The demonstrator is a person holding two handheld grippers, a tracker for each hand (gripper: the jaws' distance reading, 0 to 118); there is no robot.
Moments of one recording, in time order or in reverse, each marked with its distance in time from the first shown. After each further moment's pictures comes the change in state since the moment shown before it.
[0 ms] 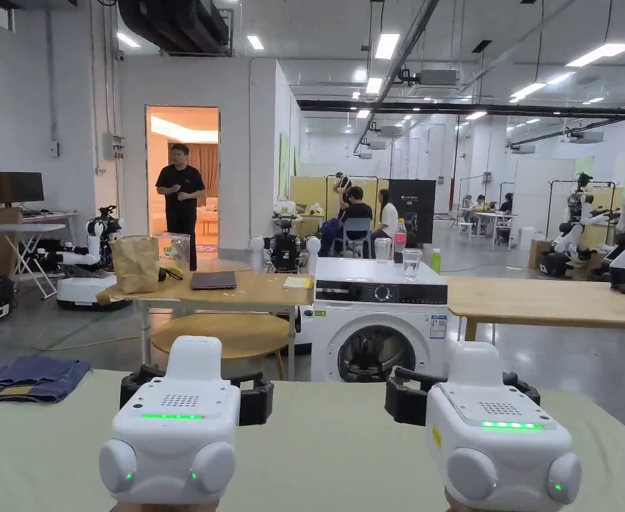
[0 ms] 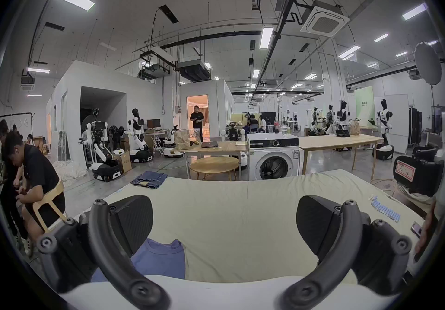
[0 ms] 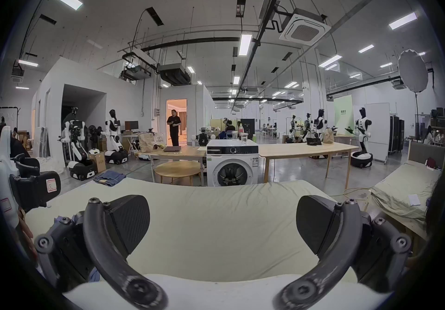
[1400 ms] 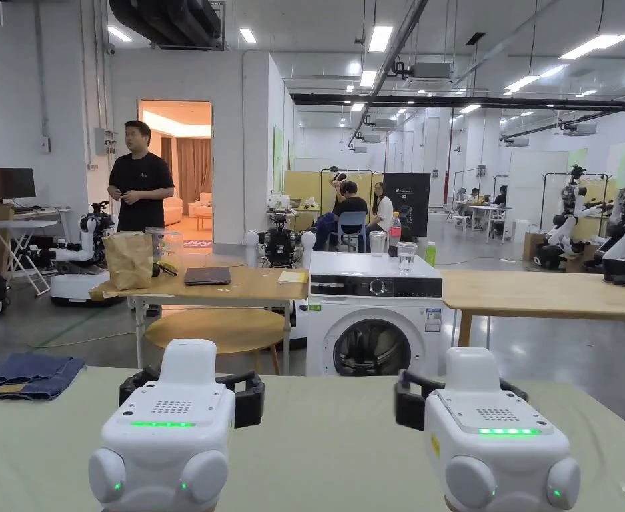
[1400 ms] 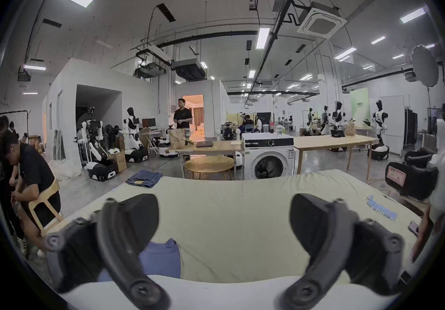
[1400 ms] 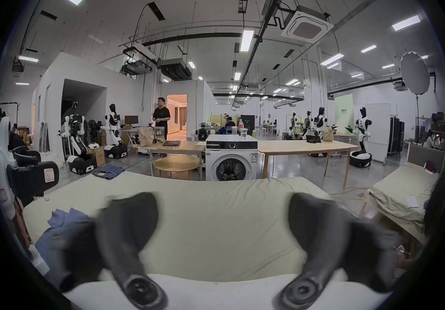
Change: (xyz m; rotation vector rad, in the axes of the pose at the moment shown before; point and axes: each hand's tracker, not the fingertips) left arm 0.003 -0.009 0.003 0.013 -0.028 0.001; right arm 0.005 -0.013 0.000 -0.016 -0.015 0.032
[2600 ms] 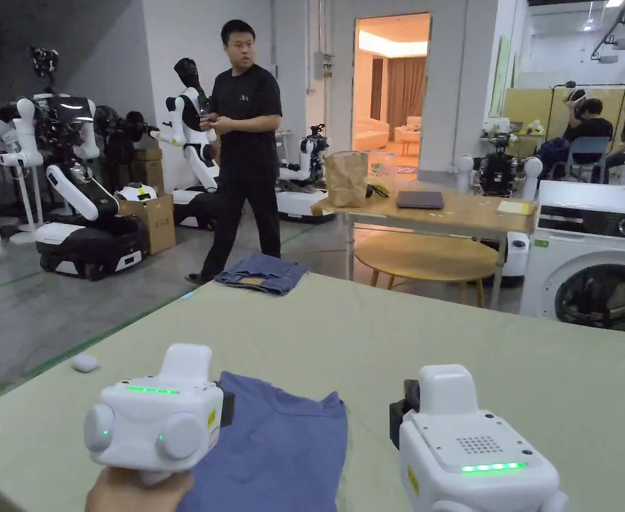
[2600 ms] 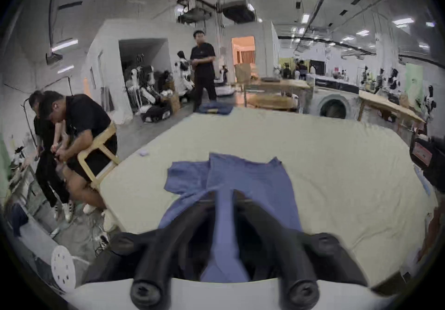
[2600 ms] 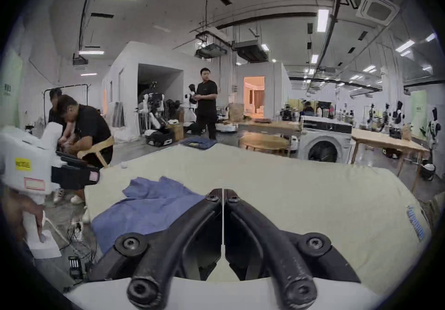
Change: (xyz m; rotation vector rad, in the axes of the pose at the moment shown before) left arm -0.248 -0.119 0.028 -0.476 0.290 0.082; right arm -0.235 -0.098 0.028 -0.146 0.538 0.059
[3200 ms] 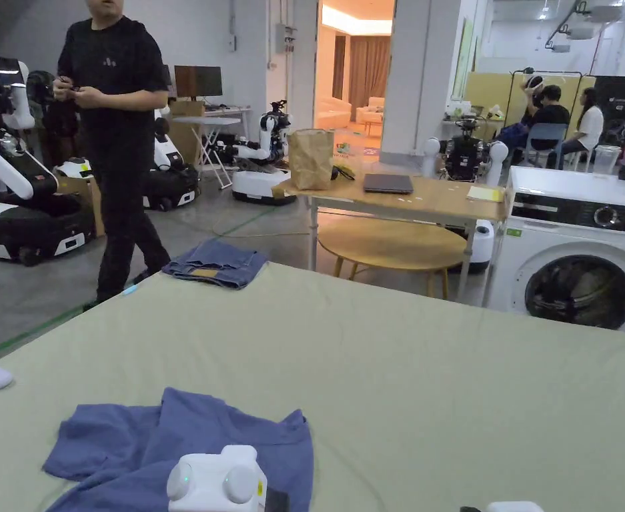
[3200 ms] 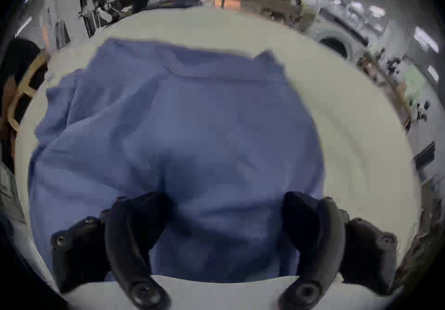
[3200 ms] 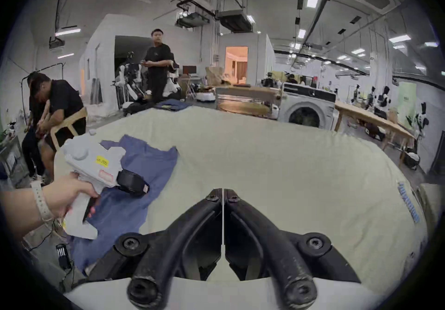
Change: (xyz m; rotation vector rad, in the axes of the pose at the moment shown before) left arm 0.091 -0.054 -0.214 -0.523 -0.143 -0.015; right arm 0.071 -0.079 -0.045 -0.213 -0.144 -0.012
